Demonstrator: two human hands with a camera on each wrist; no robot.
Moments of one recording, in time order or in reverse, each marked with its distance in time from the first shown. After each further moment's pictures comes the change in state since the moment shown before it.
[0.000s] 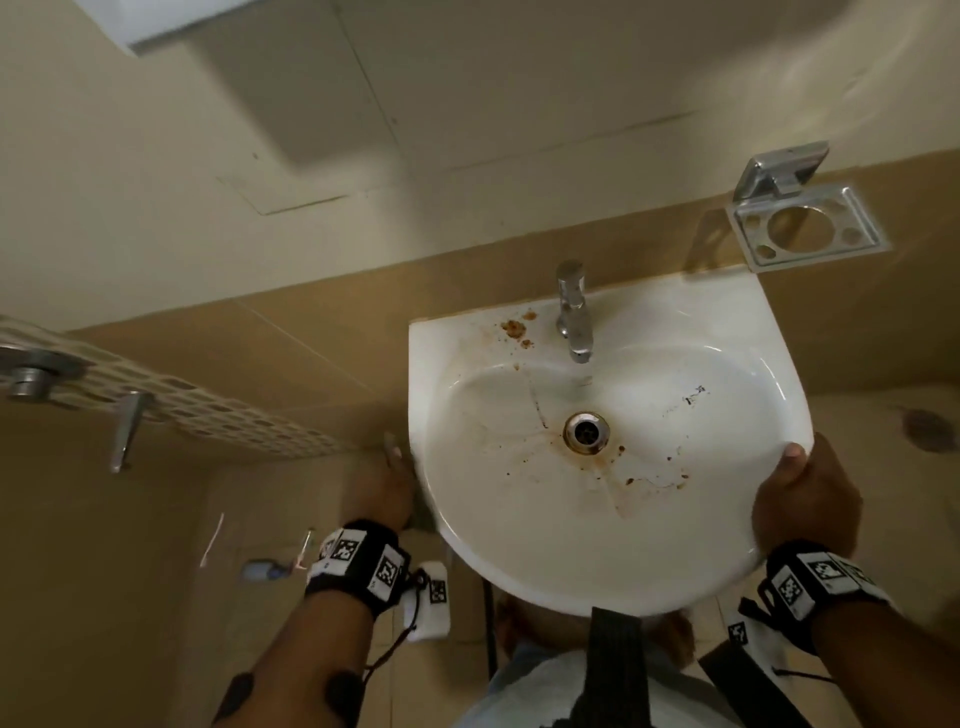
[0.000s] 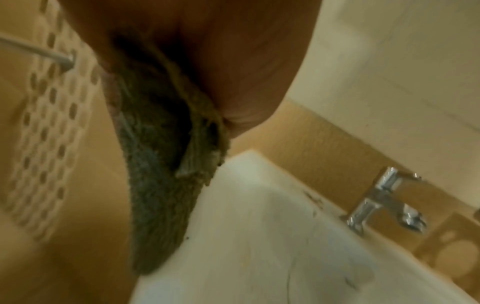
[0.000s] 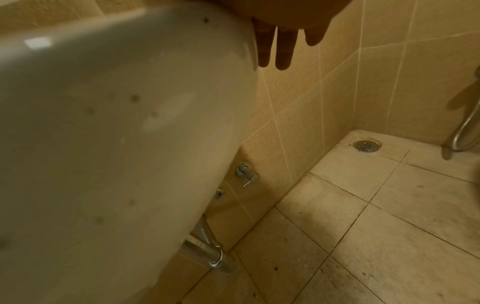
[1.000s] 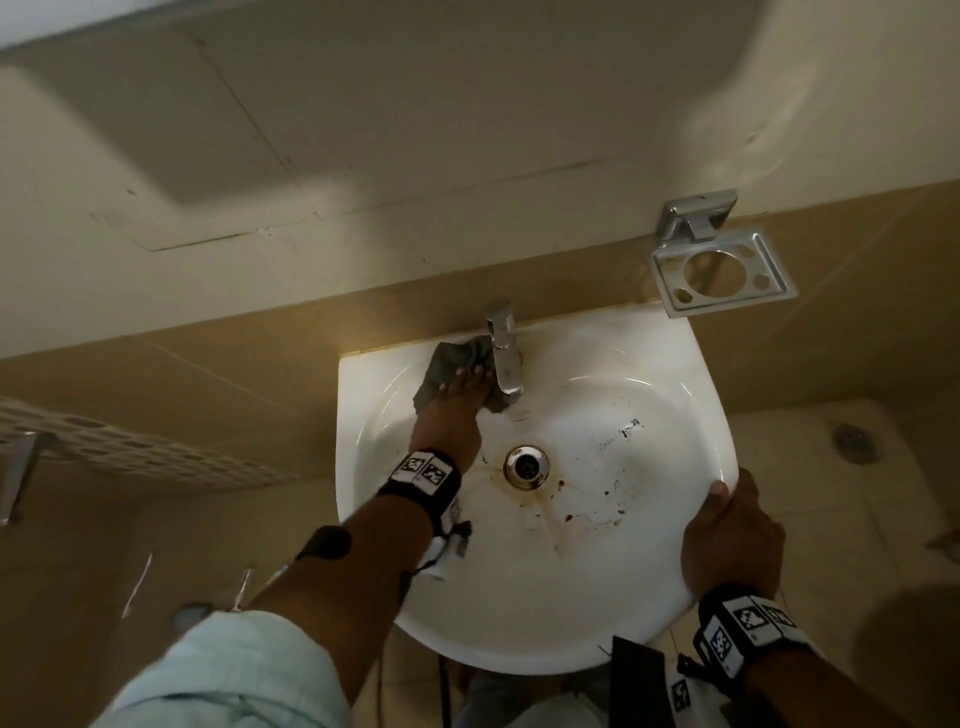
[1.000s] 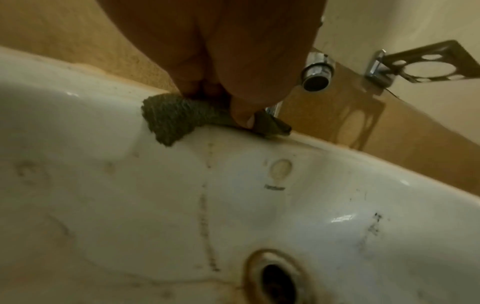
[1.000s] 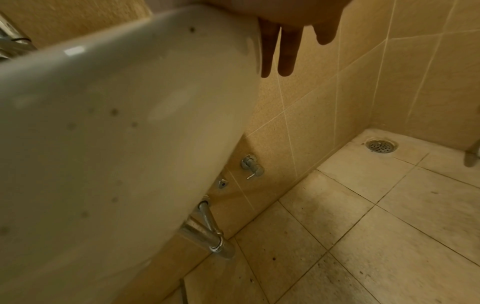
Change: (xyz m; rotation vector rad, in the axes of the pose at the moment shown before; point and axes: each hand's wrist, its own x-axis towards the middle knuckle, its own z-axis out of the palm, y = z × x) left_hand 0.072 0.146 0.094 0.134 0.081 0.700; right_hand 0.001 -0.013 -0.008 -0.121 -0.103 0.047
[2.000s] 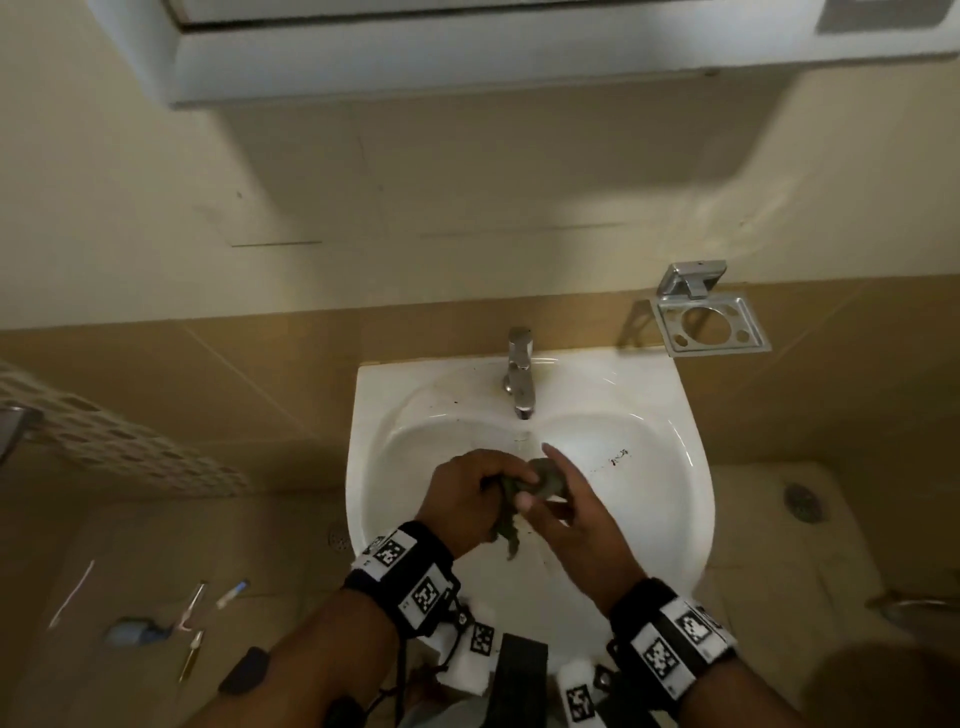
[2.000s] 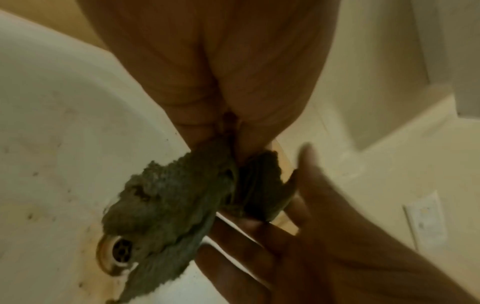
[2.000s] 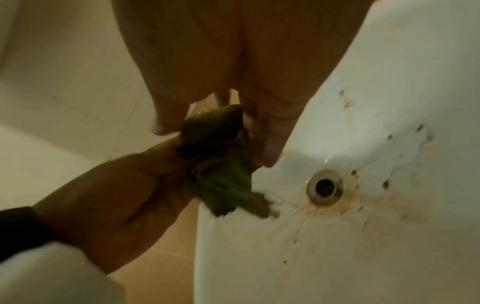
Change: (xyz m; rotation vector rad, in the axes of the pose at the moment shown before) left_hand -0.099 0.047 -0.080 -0.864 -0.138 -0.131; right_hand -0.066 -0.109 -0.007 0.682 -0.749 -0.274
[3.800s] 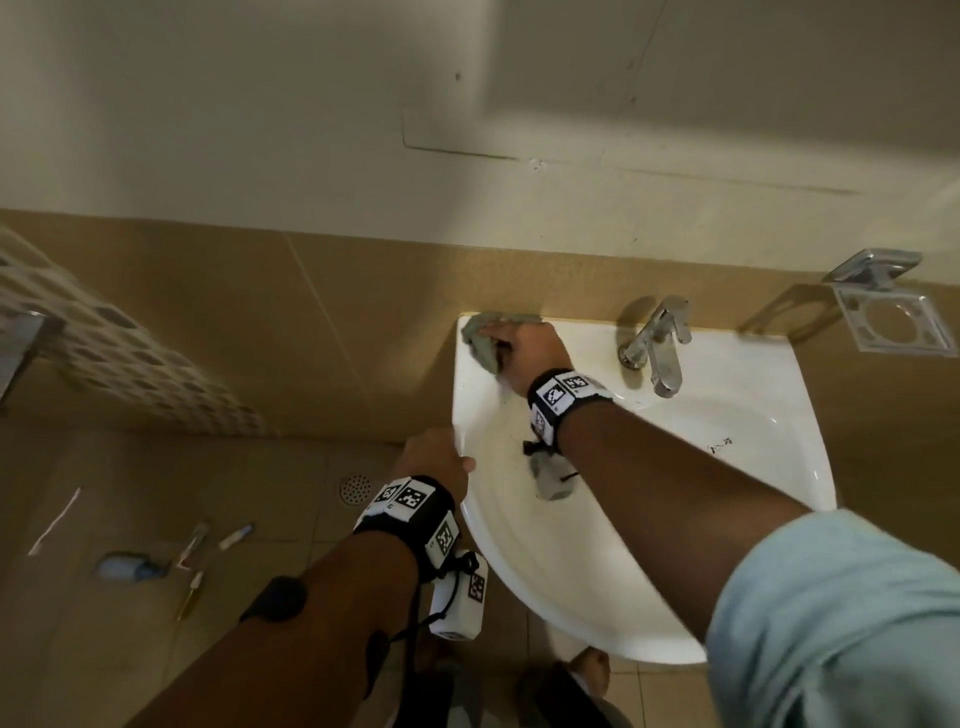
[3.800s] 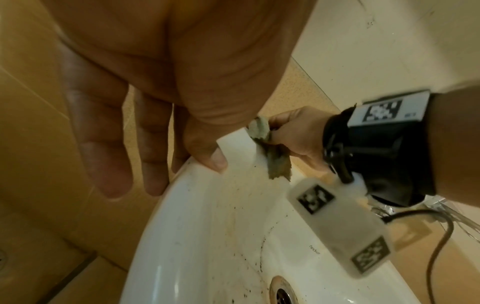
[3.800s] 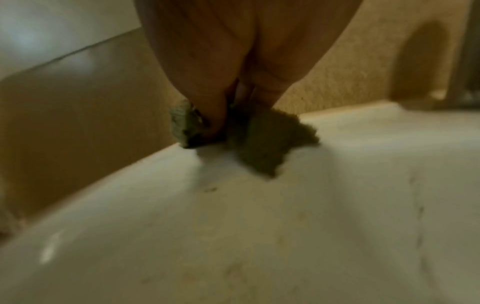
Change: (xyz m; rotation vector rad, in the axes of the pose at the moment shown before) left_hand 0.010 -0.146 -0.135 0.463 -0.012 -0.479; right_hand 0.211 -0.043 0.185 -0.987 -0.078 -0.217
